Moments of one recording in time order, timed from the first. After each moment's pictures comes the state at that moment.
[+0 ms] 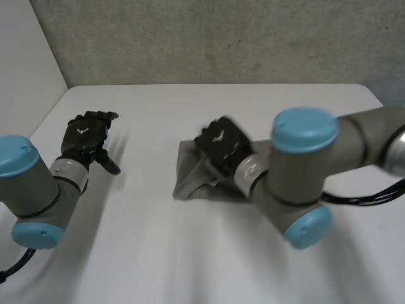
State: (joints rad) left arm 4.50 -2.07 -1.69 3.70 -1.47 3.24; right arm 2.26 -0.89 1.18 -0.08 1.43 2.51; left_hand 0.28 0.28 0.26 0.28 0.24; right_hand 0.97 0.98 1.00 1.00 0.81
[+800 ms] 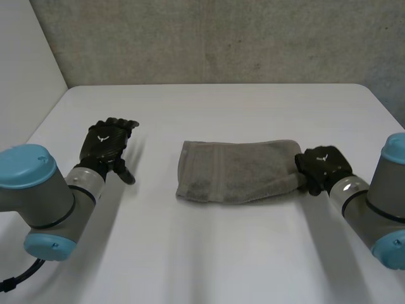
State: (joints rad) left arm 4.42 -2.06 -1.73 3.70 -1.47 3.30; right arm 1.81 -1.10 1.69 -0.23 1.41 2.67; left_hand 0.27 0.28 0.26 0.28 0.24; right_hand 1.28 1.34 1.33 1.34 1.17
